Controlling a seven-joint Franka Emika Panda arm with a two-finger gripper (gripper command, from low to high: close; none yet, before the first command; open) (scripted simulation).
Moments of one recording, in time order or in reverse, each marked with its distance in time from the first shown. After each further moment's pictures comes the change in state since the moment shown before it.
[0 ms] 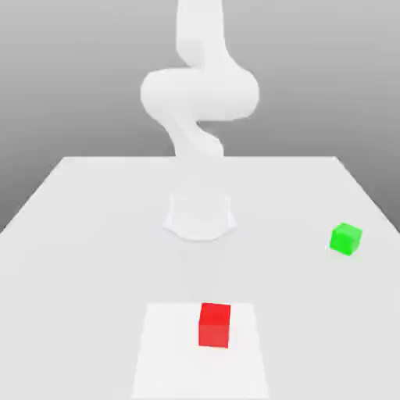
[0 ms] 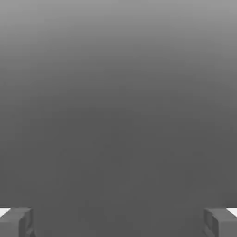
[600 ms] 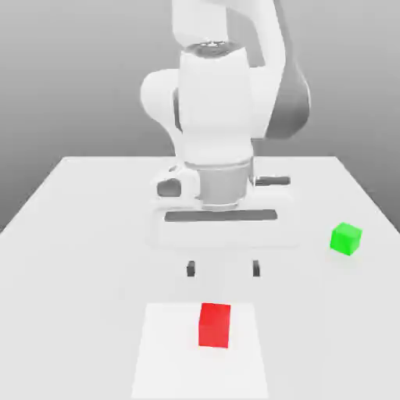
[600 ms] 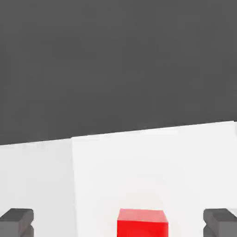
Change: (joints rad) arm 0.056 0.672 0.015 -0.399 0.020 0.405 0.129
